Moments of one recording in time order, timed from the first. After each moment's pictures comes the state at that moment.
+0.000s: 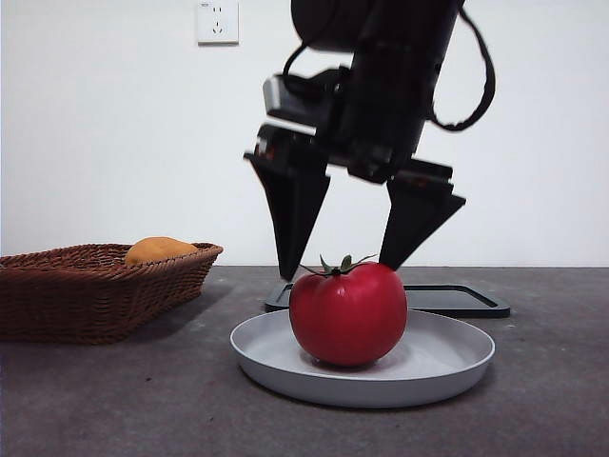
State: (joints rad) left arm -0.88 0.58 1.10 -1.03 -0.21 -0.19; right arm 0.75 1.73 1.27 -0.74 -0.05 0.17
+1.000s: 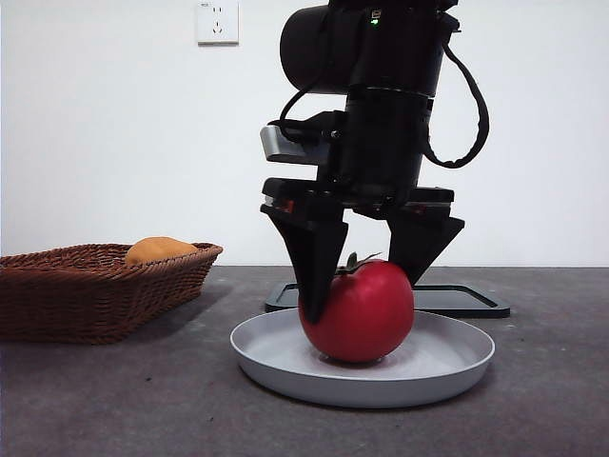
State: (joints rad) left arm -0.88 0.58 1.10 -1.01 -0.21 -0.19; right arm 0.75 1.79 1.28 -0.76 0.02 0.16
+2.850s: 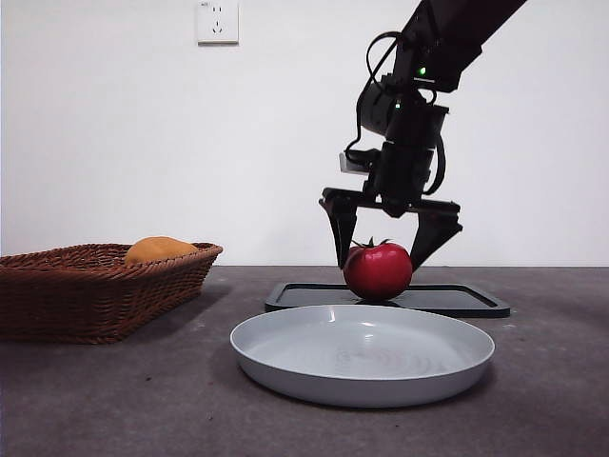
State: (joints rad) left arm -0.88 0.58 1.10 -0.98 -0.21 -0.19; right arm 0.38 2.25 1.99 -0.85 -0.08 0.16
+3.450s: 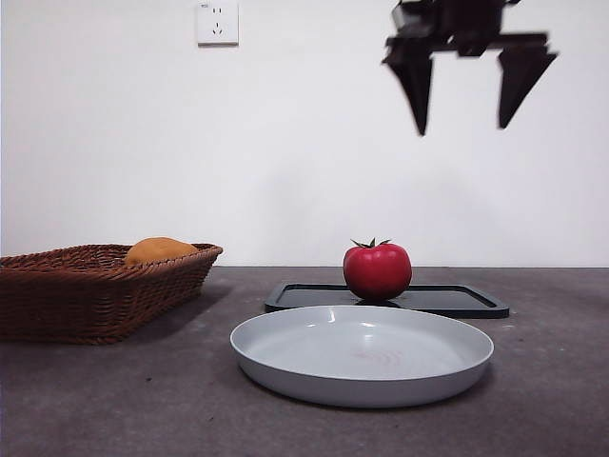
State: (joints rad) left arm -0.88 0.58 1.10 -0.98 -0.21 -0.17; right arm 0.37 1.91 2.06 -1.33 0.15 0.16
